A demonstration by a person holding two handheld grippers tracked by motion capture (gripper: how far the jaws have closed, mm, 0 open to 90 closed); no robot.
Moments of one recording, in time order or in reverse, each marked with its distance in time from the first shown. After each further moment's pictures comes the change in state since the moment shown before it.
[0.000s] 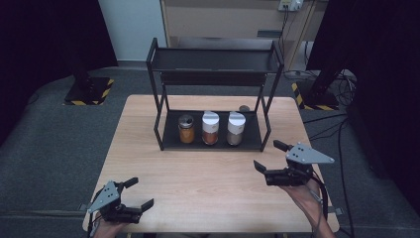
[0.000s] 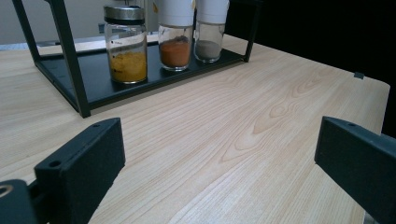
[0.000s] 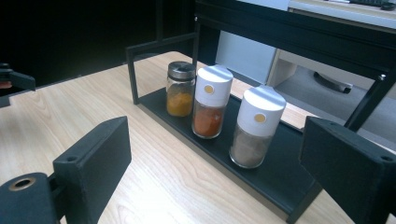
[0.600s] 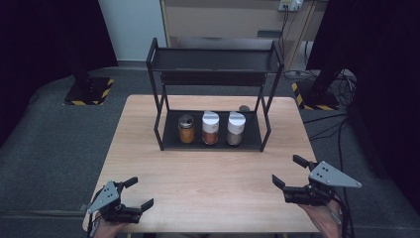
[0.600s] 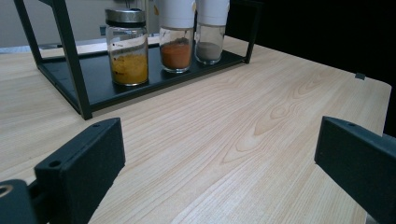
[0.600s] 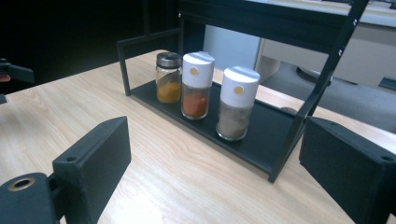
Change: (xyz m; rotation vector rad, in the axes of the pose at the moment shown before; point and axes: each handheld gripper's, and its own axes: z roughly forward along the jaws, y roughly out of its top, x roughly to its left) left arm -0.001 0.000 -0.001 -0.006 0.004 0.007; right arm 0.010 -0.034 -0.051 -0.021 -0.066 0.044
